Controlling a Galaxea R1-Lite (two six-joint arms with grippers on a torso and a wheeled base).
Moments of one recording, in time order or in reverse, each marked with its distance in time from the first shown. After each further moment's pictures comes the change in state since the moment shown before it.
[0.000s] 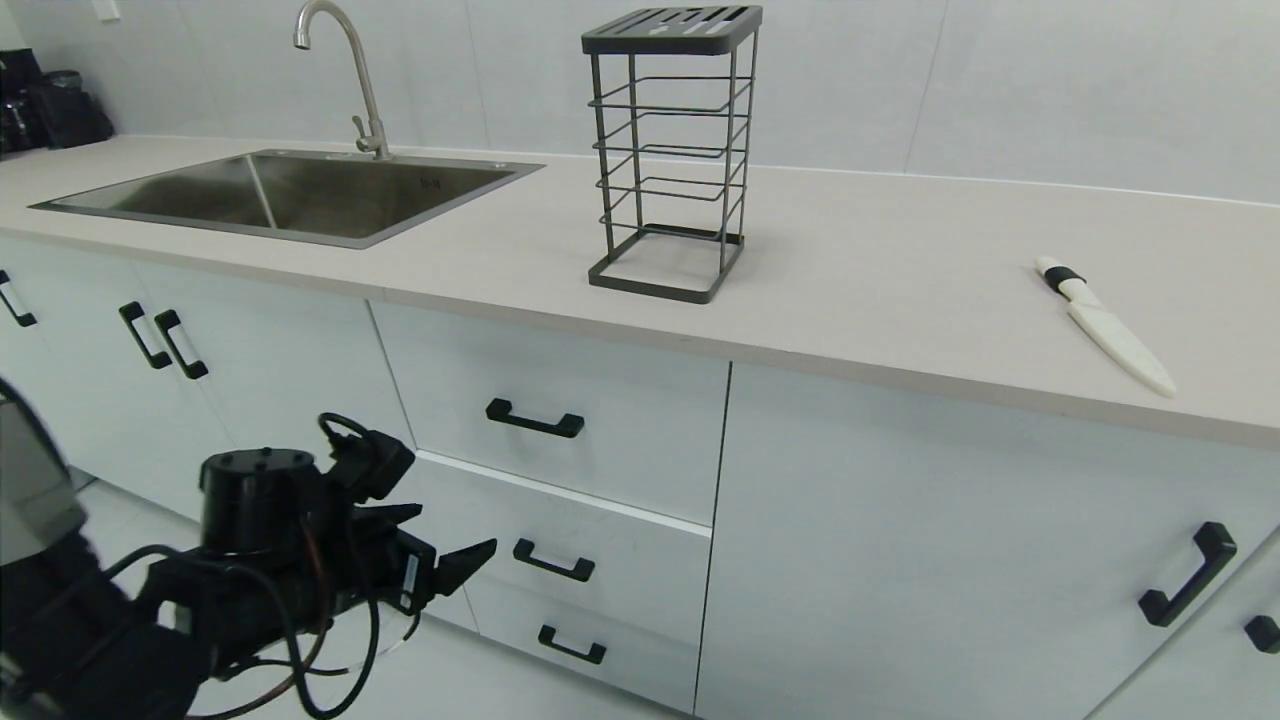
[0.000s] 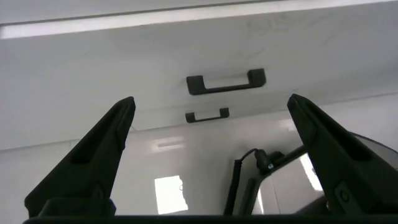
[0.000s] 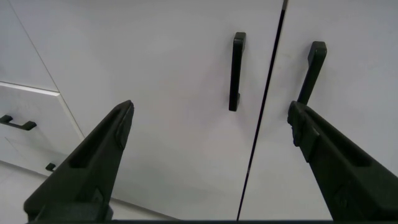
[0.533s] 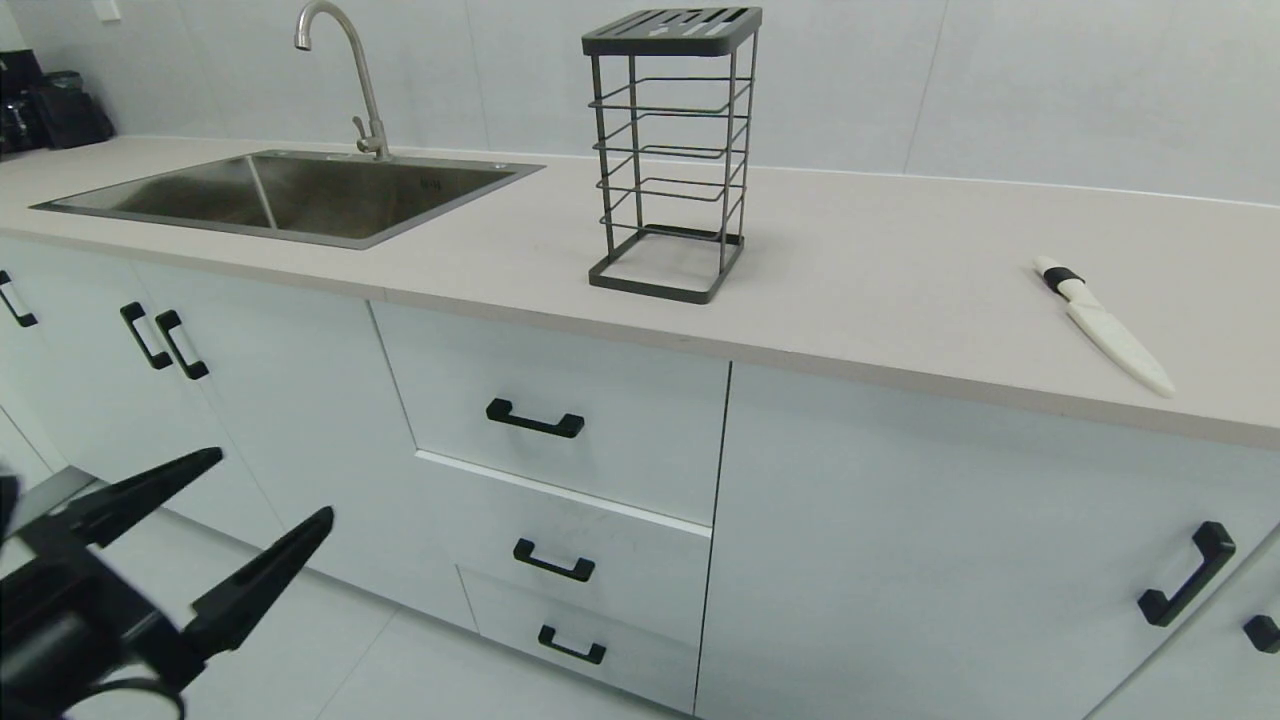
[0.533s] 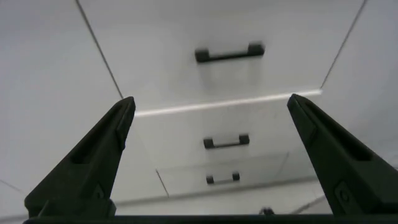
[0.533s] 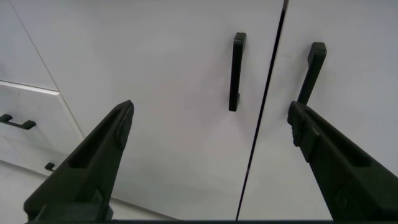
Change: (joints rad) left arm 0.050 -0.839 0.219 0.073 -0.001 0.001; right arm 0.000 0.000 0.000 0.001 -0.001 -0.003
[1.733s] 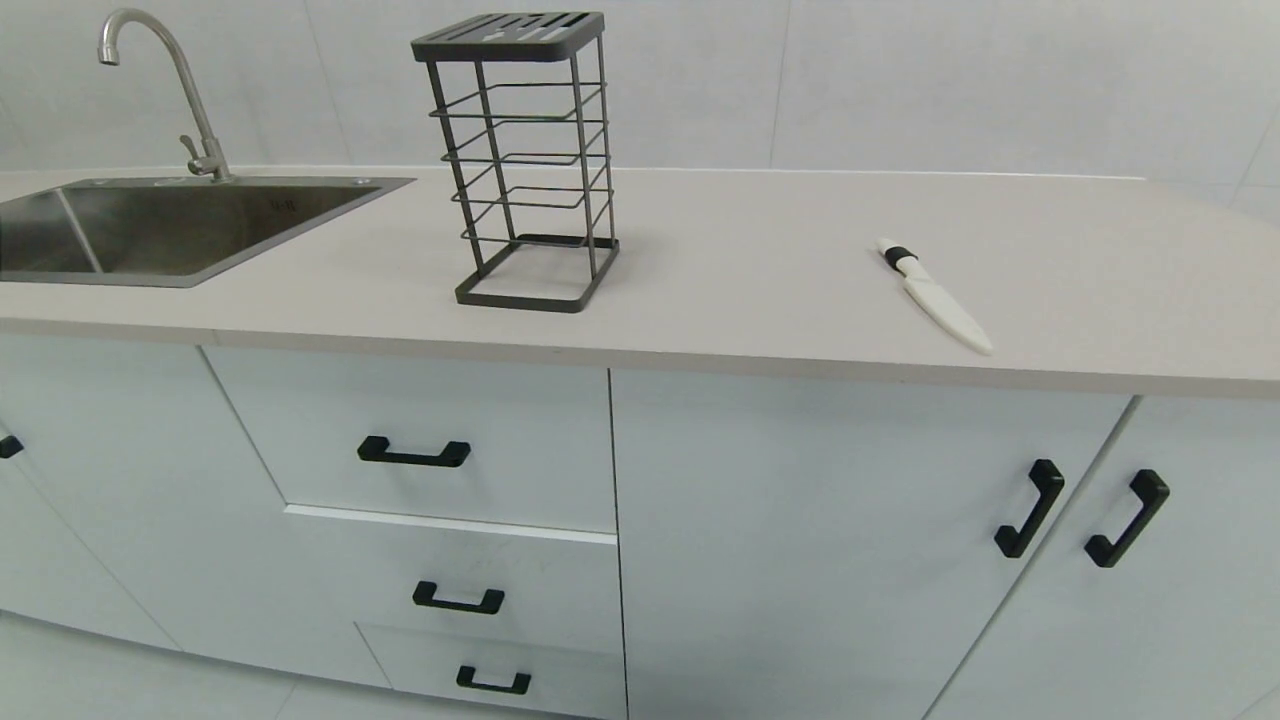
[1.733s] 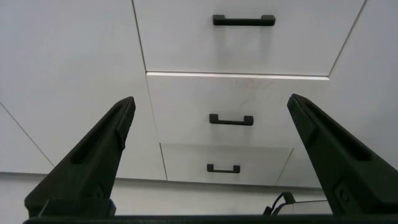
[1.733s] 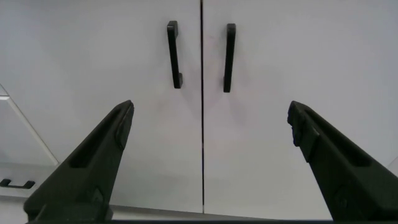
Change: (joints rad) left arm 0.183 -1.014 0.050 0.983 0.172 -0.089; right arm 0.000 0.000 0.000 0.000 -0.001 0.000
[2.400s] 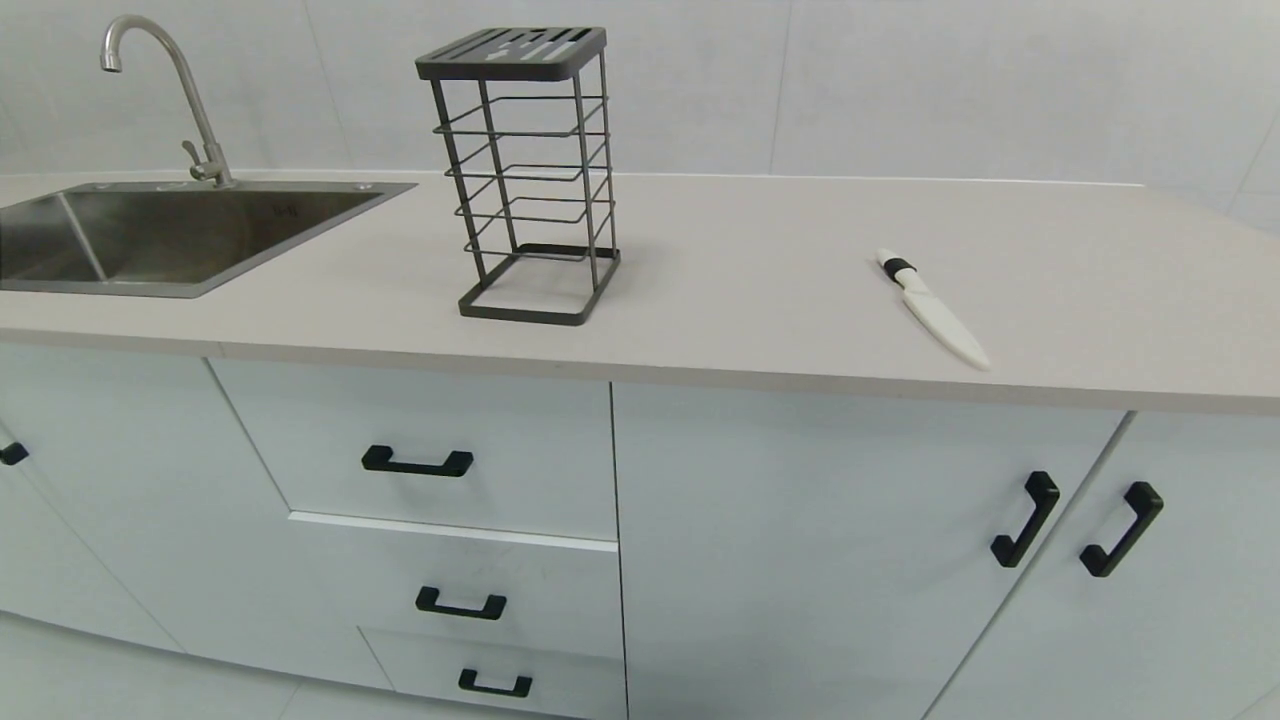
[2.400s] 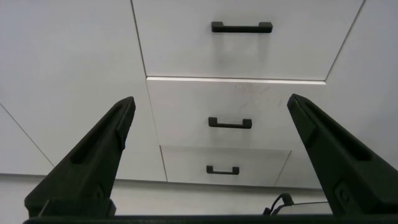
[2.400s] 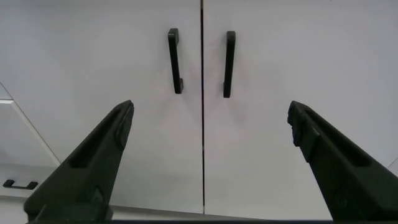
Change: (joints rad) left arm 0.000 0.000 0.000 0.001 0.001 -0.005; right arm 0.000 0.000 0.000 0.000 0.000 0.000
